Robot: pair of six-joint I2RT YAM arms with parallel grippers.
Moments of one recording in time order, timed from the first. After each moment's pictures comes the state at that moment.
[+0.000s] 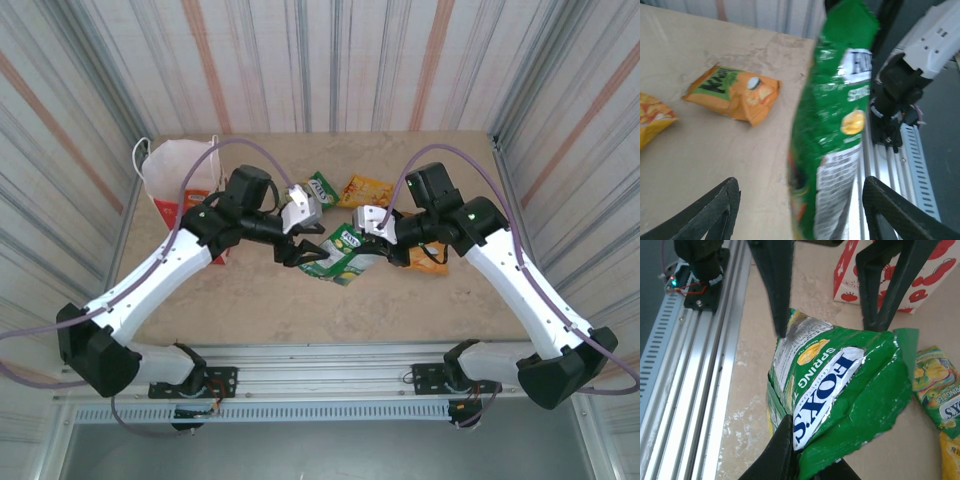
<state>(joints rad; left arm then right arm) -0.63 1.33 1.26 -0.66 0.77 0.42 0.54 1.22 1.34 -1.04 -0.68 -0.88</state>
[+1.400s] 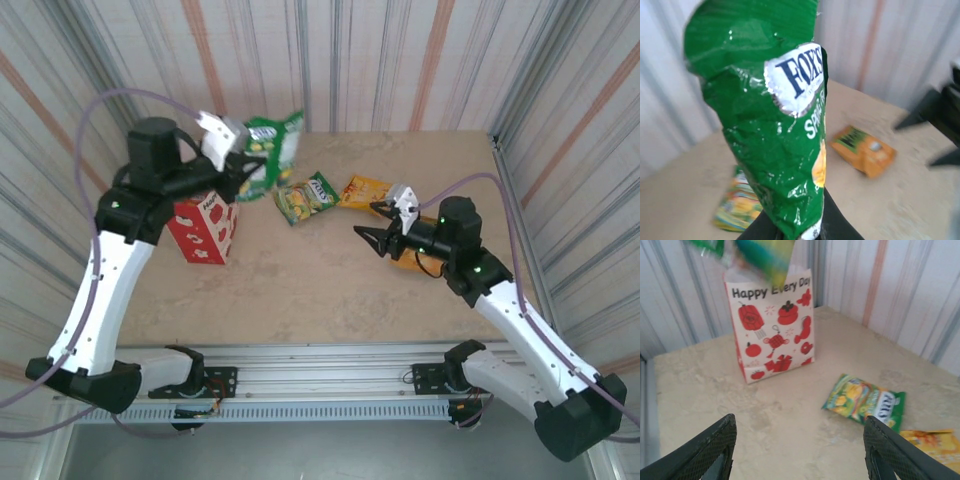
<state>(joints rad) -0.30 1.23 1.64 -0.74 0.52 0.22 0.48 0.92 0.79 -0.09 -0.51 -0.09</state>
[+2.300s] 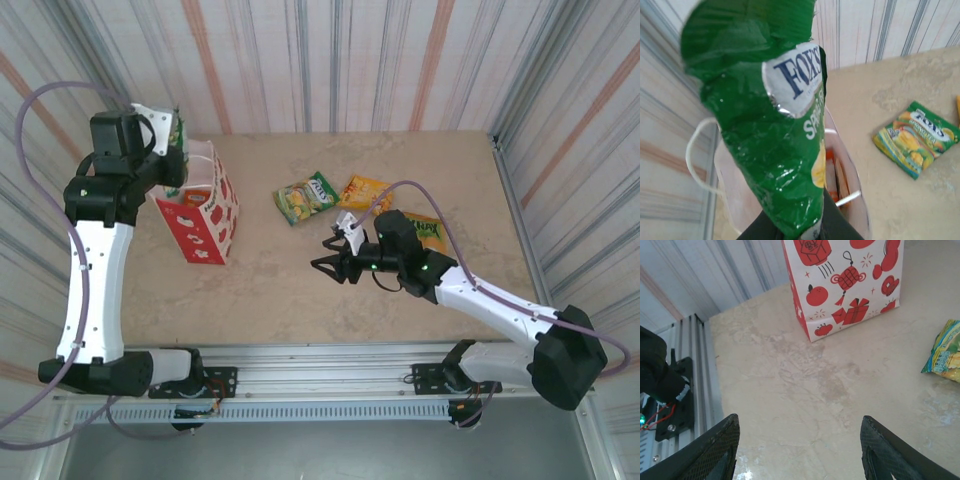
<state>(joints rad) -0.04 1.28 1.72 -1.01 -0.03 0.16 0.76 1.18 0.76 0.01 -0.44 0.05</state>
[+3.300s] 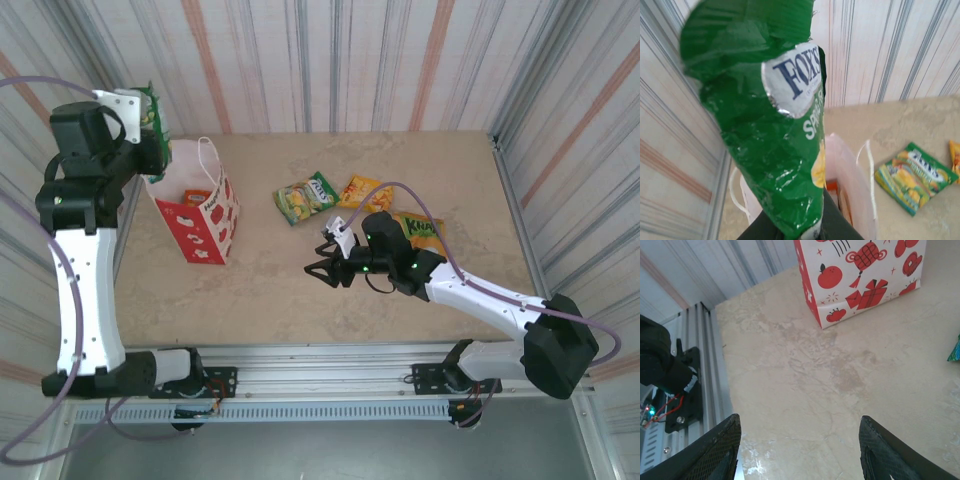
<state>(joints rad) 0.05 1.29 1.84 -0.99 0.05 0.15 0.80 1.25 0.79 -0.01 -0.45 0.07</state>
